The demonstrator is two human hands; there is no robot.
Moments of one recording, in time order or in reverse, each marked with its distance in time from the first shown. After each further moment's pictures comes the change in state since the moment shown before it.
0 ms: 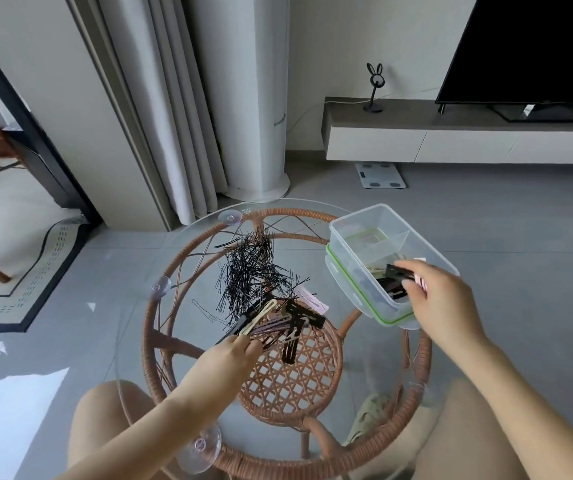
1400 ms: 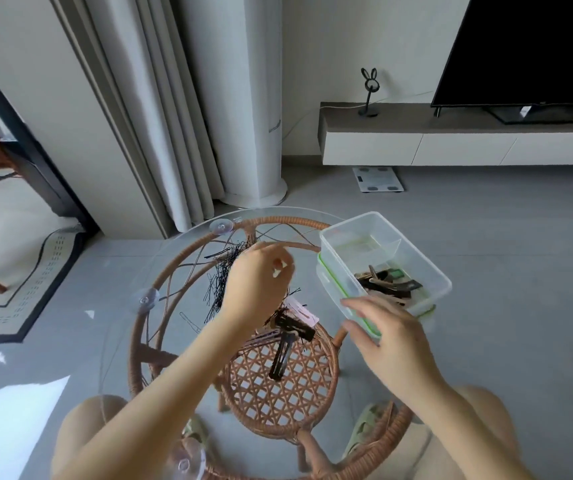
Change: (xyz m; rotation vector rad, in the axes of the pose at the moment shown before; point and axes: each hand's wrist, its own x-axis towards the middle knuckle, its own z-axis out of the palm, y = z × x) left_hand 0.104 0.041 -0.113 -0.542 0.400 -0.294; right_hand -0.031 -0.020 0.022 0.195 -0.004 -0.279
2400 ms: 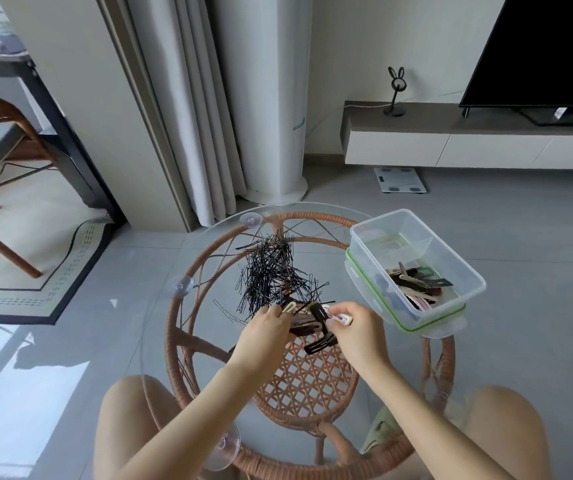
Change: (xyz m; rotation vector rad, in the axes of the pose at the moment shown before) left_hand -0.067 -0.079 0.040 0.346 -0.293 0.021; right_hand 0.013 -0.016 0.099 0.189 -0.079 0.525
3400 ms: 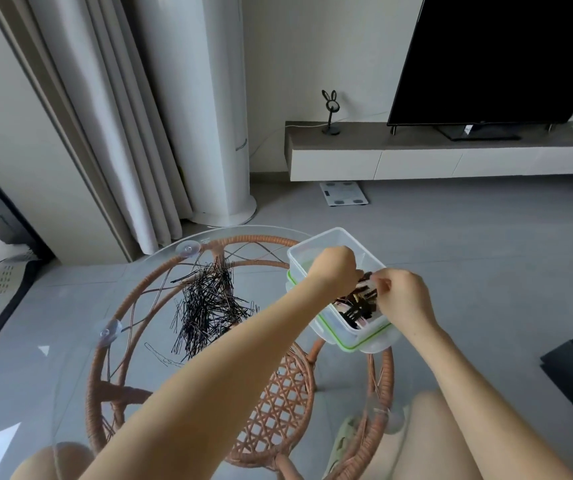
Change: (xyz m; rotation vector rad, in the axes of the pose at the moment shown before) left_hand 0.146 0.171 -0.049 -0.225 -0.134 0.145; right_hand 0.068 0.027 -0.143 -0.363 0.212 0.008
